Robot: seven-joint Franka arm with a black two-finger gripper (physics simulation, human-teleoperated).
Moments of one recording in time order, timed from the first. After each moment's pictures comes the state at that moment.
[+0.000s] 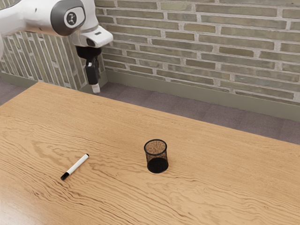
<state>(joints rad) -0.08 0.12 0.07 -1.54 0.00 1.65 0.93</state>
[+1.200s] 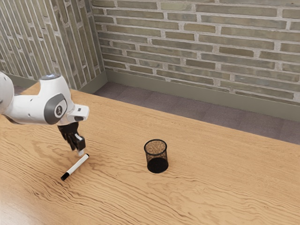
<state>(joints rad) 0.02 0.18 0.21 -2.23 -0.09 2.39 0.54</state>
